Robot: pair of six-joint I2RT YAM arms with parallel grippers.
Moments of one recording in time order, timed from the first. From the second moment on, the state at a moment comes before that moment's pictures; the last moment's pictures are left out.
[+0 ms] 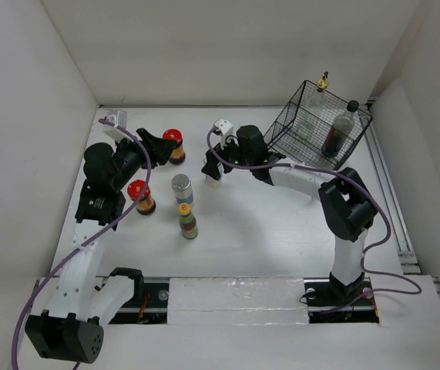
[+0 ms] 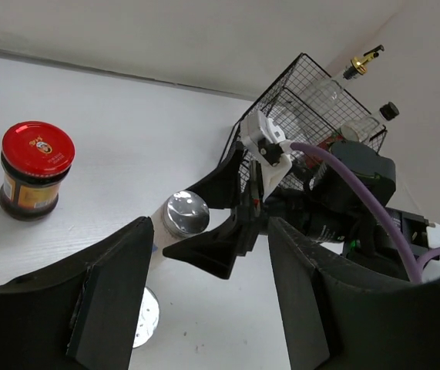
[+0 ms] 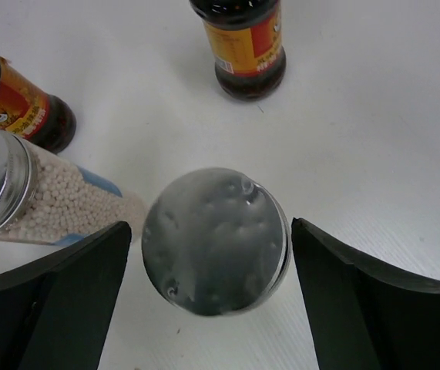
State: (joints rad) left arm -0.13 0.90 0.91 -0.08 0.37 -0.56; right arm 0.64 1.91 1.33 0.16 -0.39 0.02
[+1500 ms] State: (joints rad) left arm -0.13 0.89 0.91 -0.08 0.37 -0.56; right arm 0.16 1.58 1.23 0.28 -0.02 0.07
